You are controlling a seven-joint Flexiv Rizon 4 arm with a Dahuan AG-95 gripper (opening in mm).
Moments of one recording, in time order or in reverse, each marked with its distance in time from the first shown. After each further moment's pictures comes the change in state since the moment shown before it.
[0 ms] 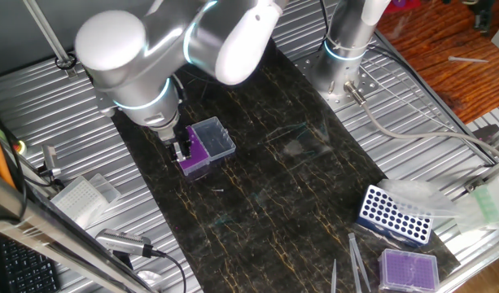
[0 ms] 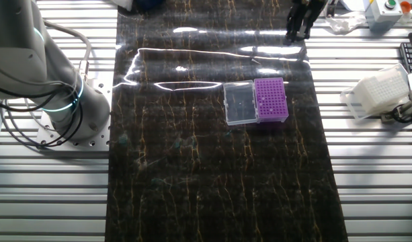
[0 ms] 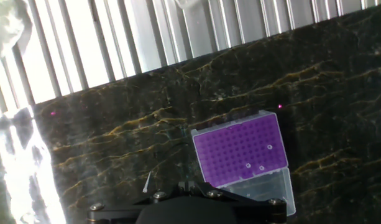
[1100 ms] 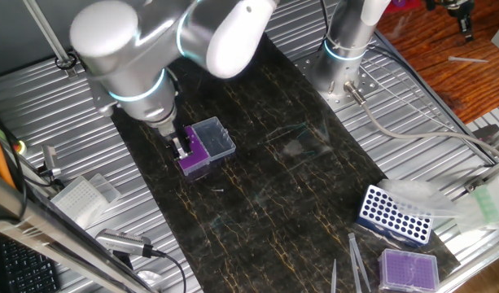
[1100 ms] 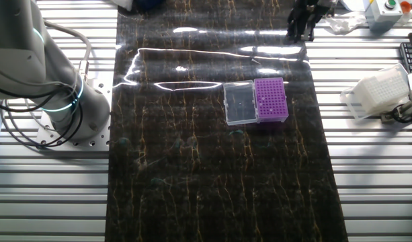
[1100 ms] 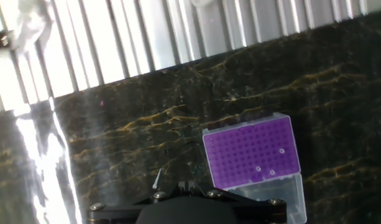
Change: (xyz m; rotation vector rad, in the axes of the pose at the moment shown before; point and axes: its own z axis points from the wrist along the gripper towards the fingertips) arm -0.002 0.002 0.000 -0.034 -0.008 -0.203
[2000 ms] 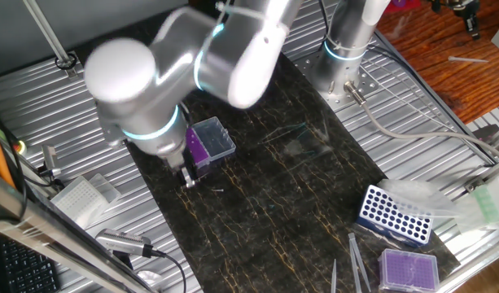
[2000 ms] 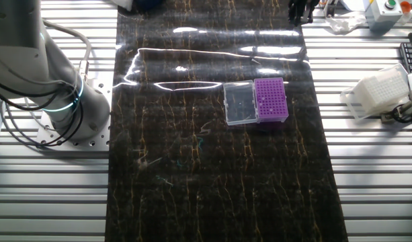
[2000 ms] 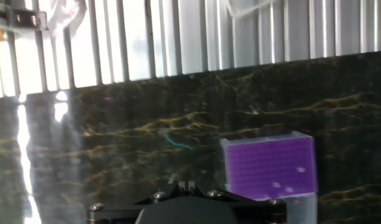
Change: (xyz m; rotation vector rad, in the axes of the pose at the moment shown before) arm -0.010 0.062 0.021 0.005 -0.019 0.086
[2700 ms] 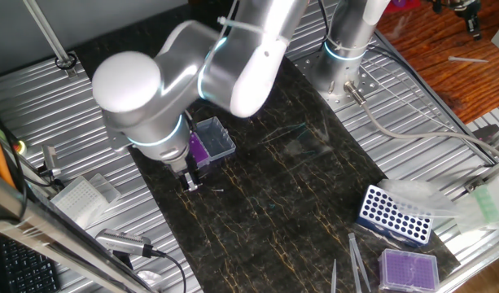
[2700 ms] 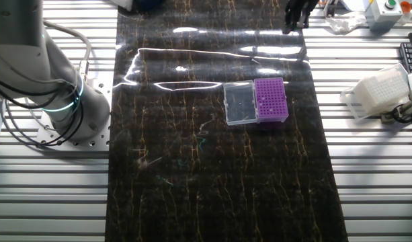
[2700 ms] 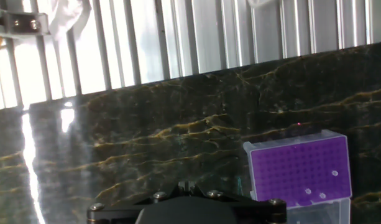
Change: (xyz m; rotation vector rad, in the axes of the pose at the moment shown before) arm -0.006 -0.008 0.025 -0.002 -0.013 -0.020
